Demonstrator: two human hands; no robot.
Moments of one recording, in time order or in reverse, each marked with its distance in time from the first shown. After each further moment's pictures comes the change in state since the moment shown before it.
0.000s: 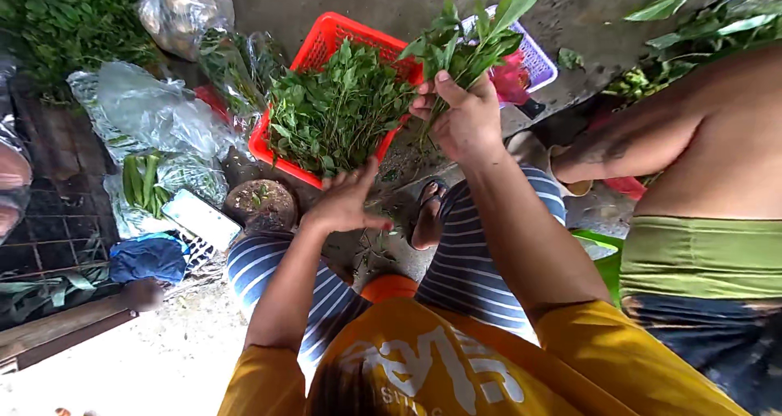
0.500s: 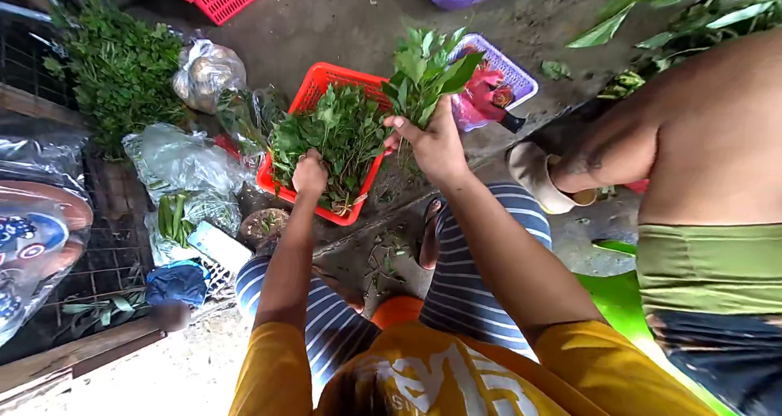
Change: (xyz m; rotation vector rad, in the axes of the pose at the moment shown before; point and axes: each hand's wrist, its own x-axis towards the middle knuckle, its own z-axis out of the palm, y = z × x) left_hand 0.109 -0.061 -0.032 0.041 0.497 -0.514; right_hand 0.002 -0.004 -0.020 -0.149 -0.137 -0.170
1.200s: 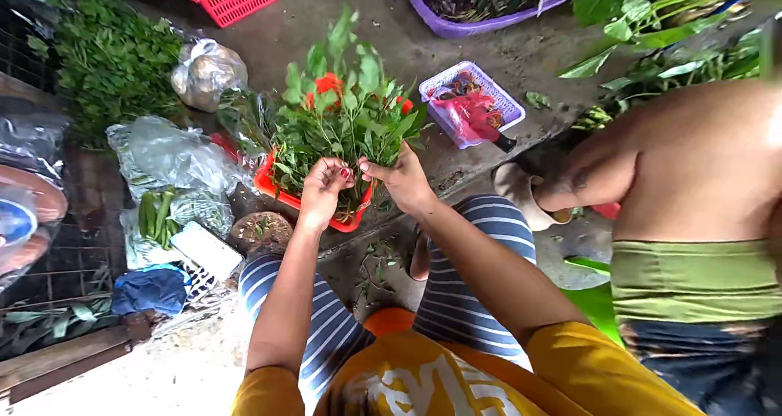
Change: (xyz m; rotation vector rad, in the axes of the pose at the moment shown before) left_hand -0.095 0.006 -0.024 -1.231 -0.077 0.403; right_hand -0.029 0.026 0.053 0.079 -0.060 0.161
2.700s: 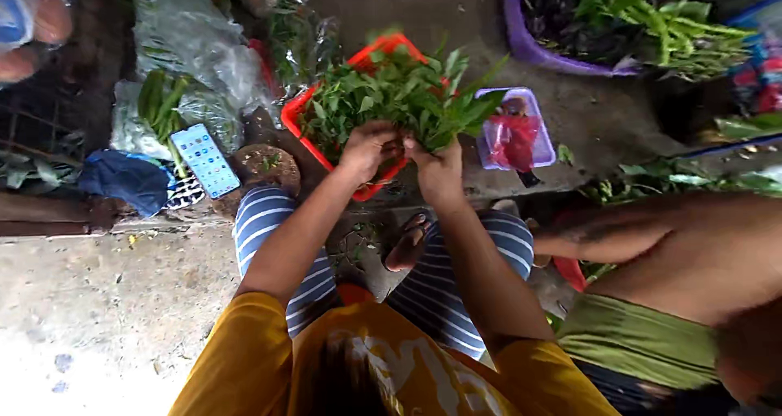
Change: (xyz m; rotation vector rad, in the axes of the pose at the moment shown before) left_hand 0.020 -0.009 0.008 -0.455 0.183 -0.288; right_hand -0.003 0.012 0.012 -0.330 -0.142 -0.215
